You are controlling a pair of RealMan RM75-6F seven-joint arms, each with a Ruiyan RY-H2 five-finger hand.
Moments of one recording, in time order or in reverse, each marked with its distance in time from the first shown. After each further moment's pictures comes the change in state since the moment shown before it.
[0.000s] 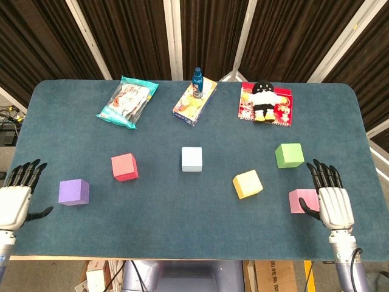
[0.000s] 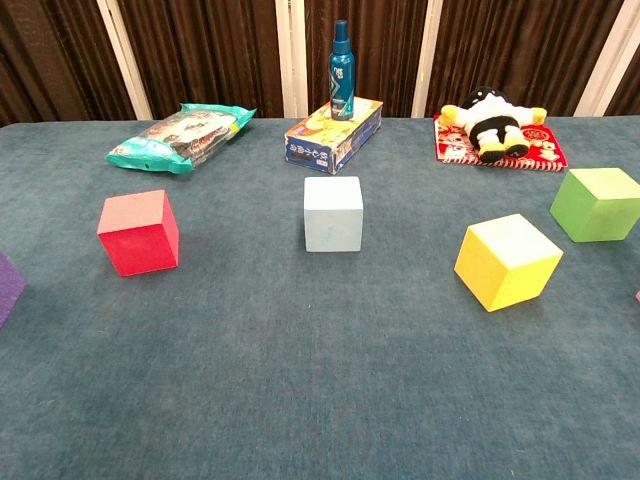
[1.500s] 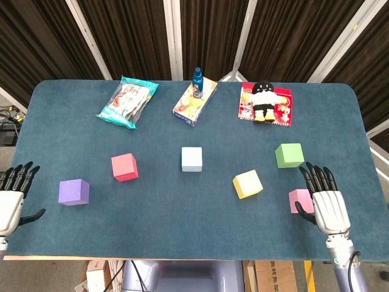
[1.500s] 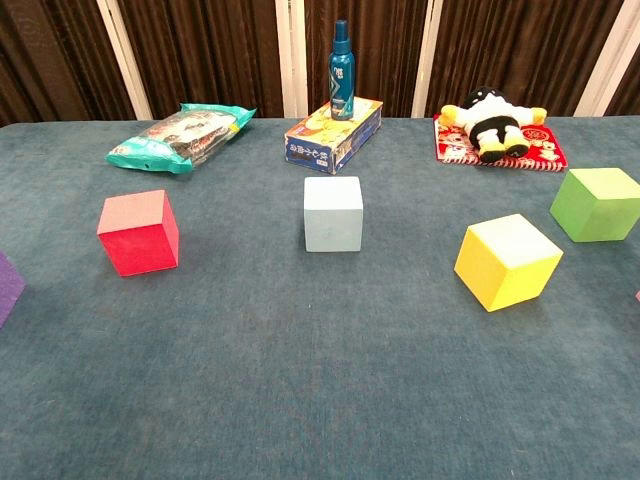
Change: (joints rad) left arm 0.049 -0.038 0.040 0.165 0.090 0.093 -0.077; right arm -0.007 0.001 -0.039 -0.004 -0.088 0.044 -0.069
